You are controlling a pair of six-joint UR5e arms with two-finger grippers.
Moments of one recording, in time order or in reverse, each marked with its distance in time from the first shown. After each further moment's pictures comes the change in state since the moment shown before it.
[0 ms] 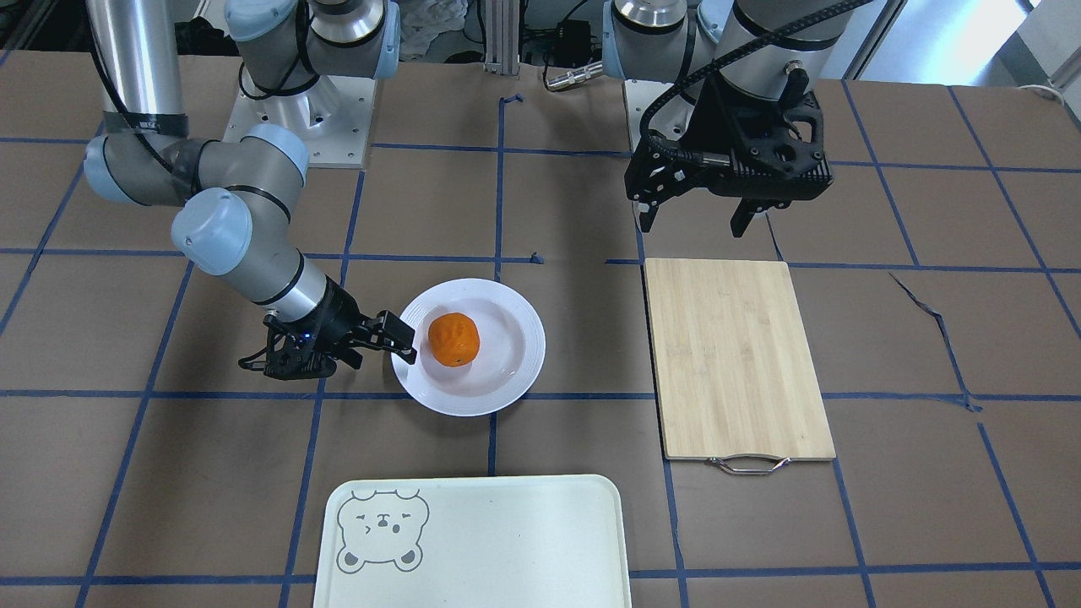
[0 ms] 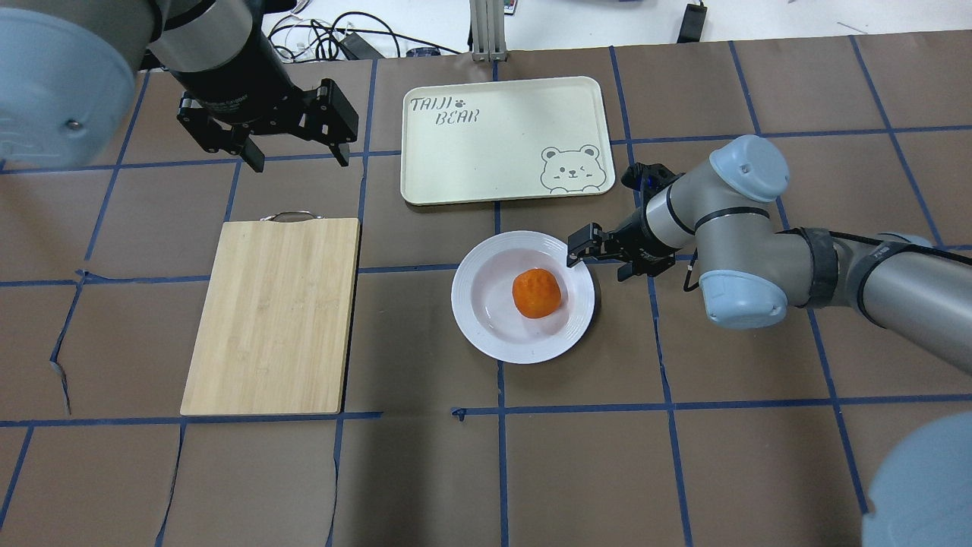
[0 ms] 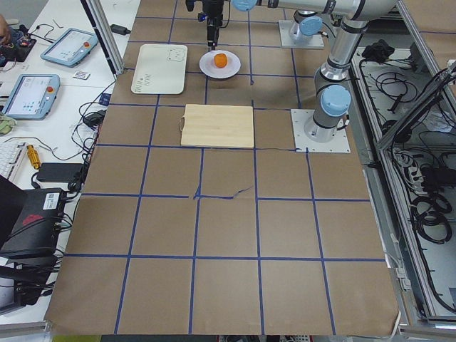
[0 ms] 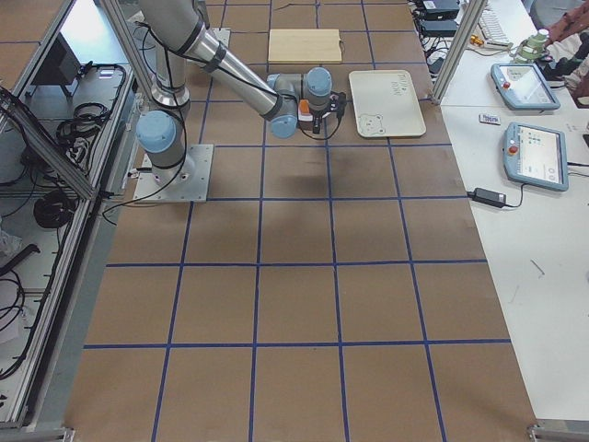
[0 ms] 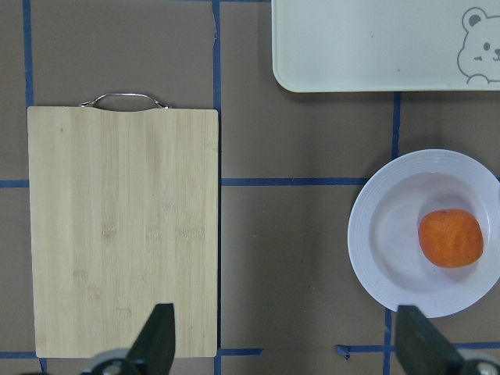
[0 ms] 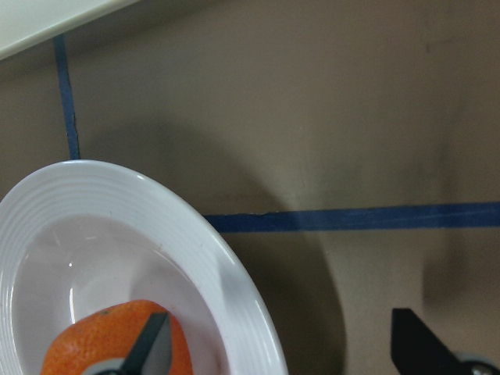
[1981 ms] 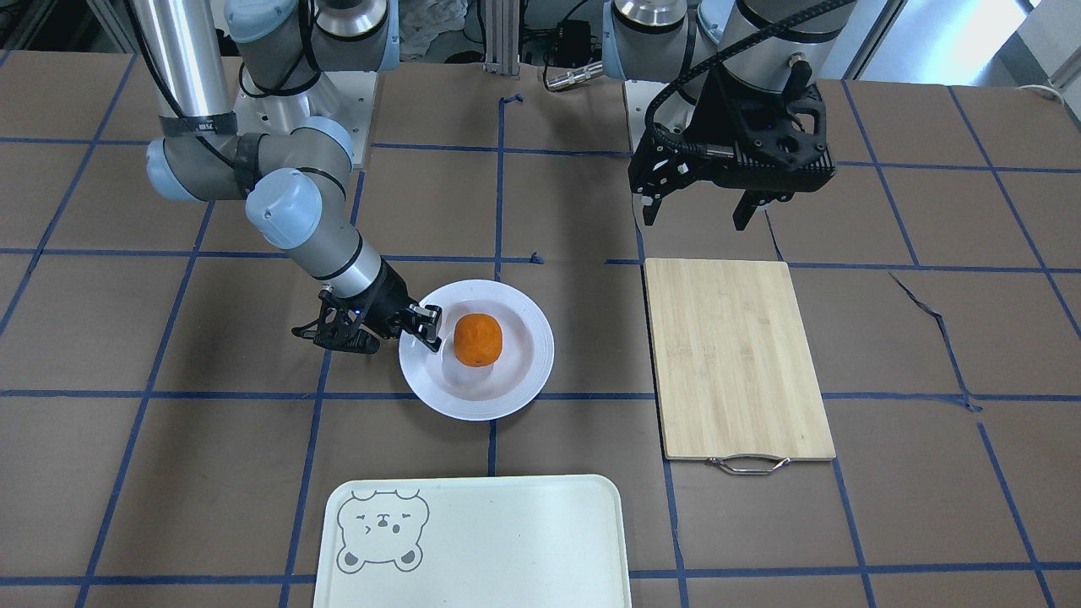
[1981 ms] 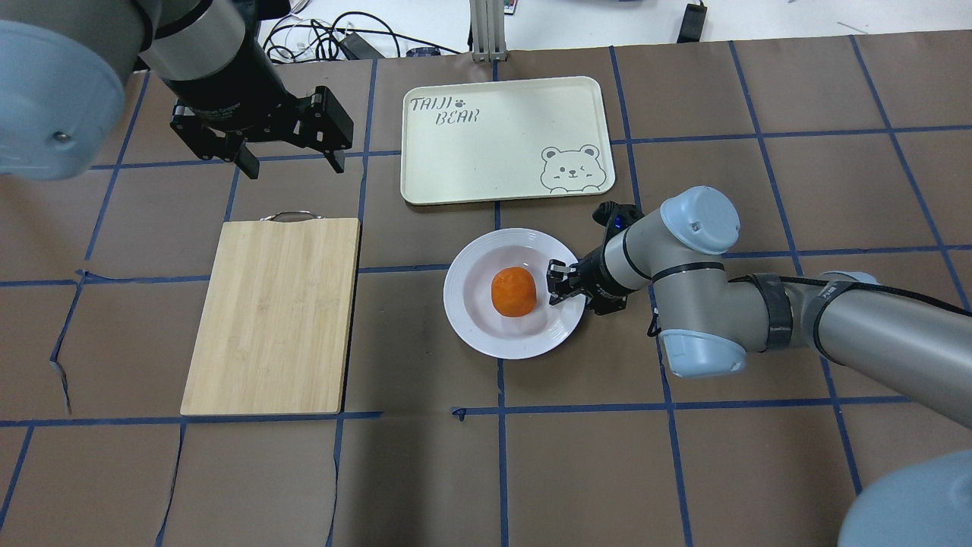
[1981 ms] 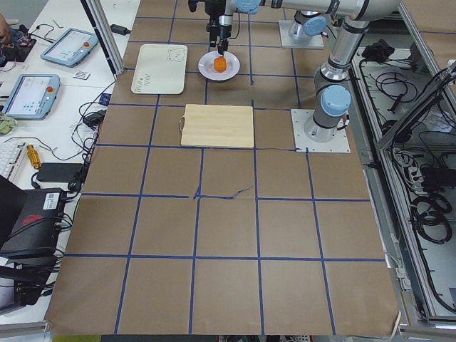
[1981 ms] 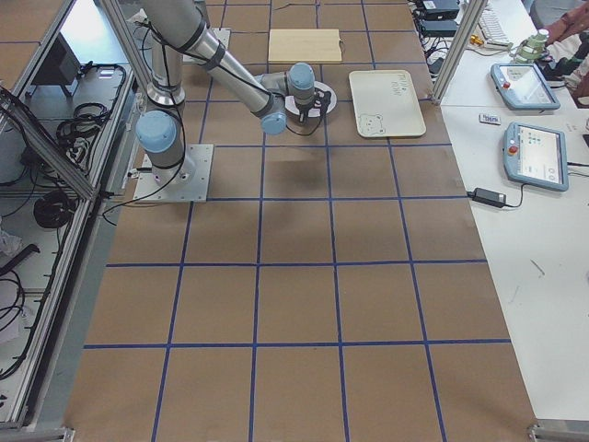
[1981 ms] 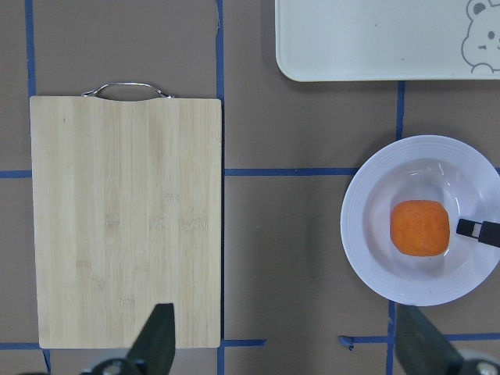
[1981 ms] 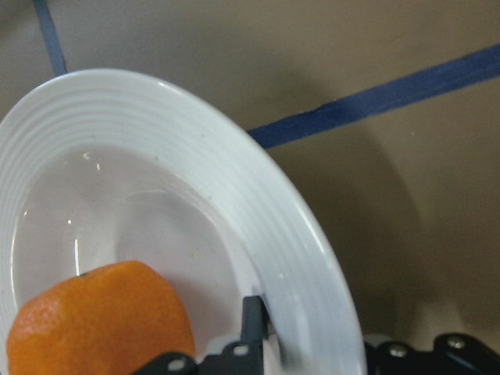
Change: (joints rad) left arm 0.006 0.020 -0.018 -0.003 0.001 0.003; right arm 0.113 -0.006 0.089 -0.164 -0.018 0.303
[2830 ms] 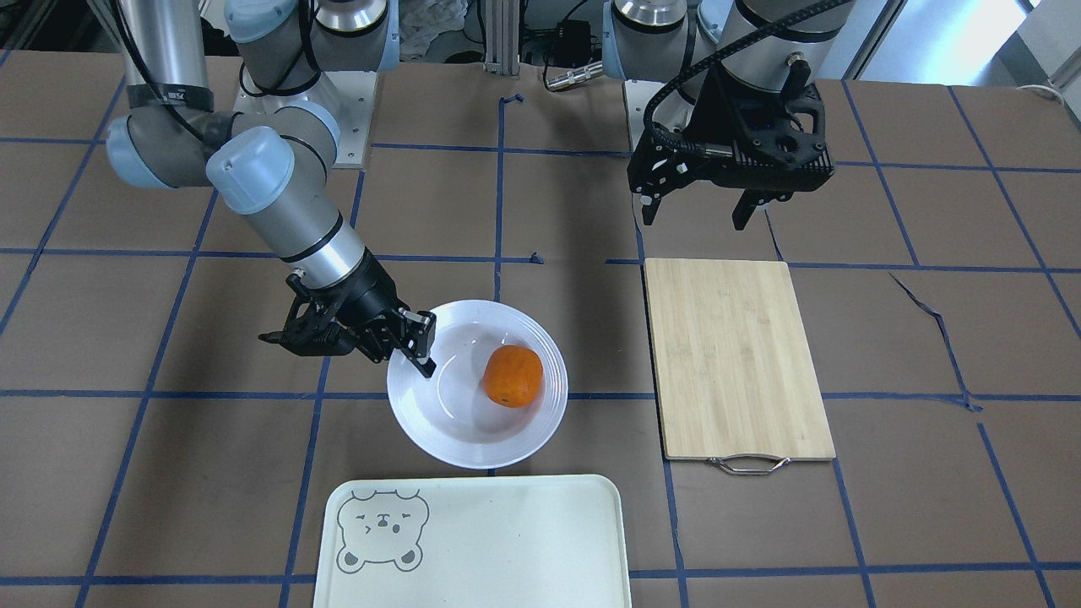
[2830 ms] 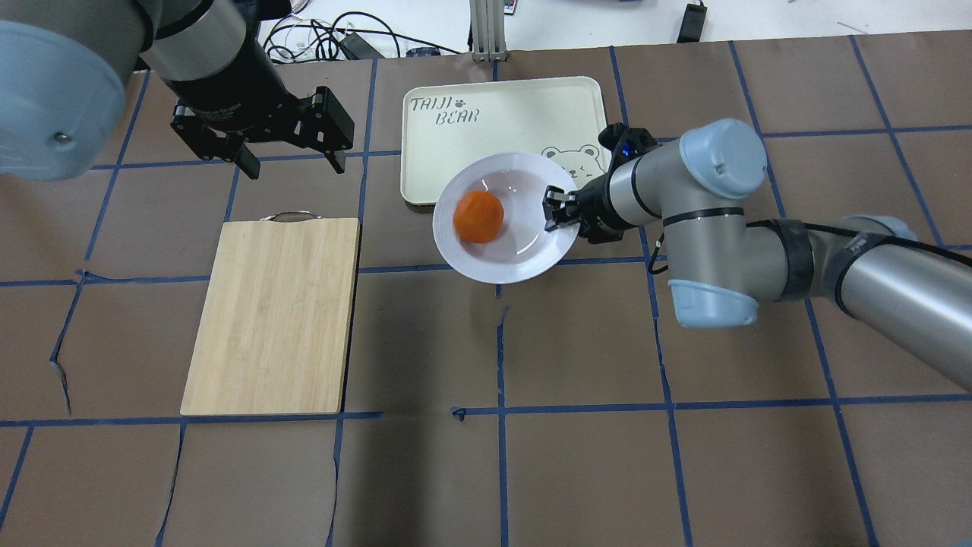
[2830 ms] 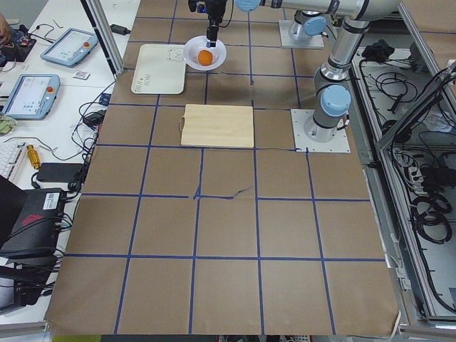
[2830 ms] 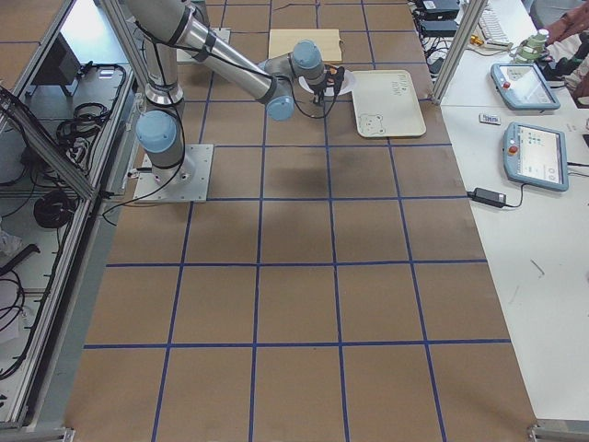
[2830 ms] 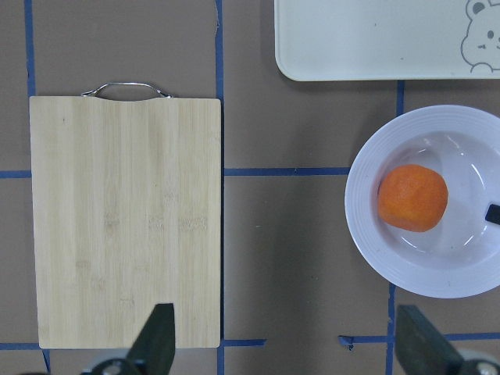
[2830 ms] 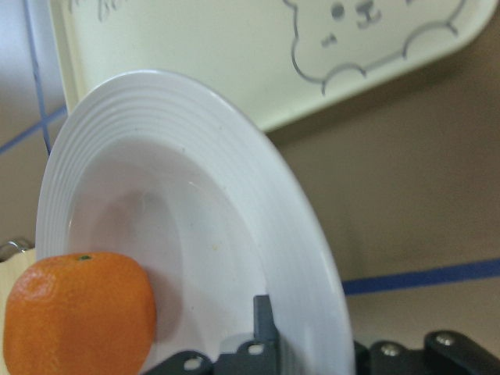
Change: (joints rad) left arm -0.001 0.000 0.000 0.000 0.000 0.000; right arm -0.003 -0.029 -0.194 -0.011 0.027 0.046
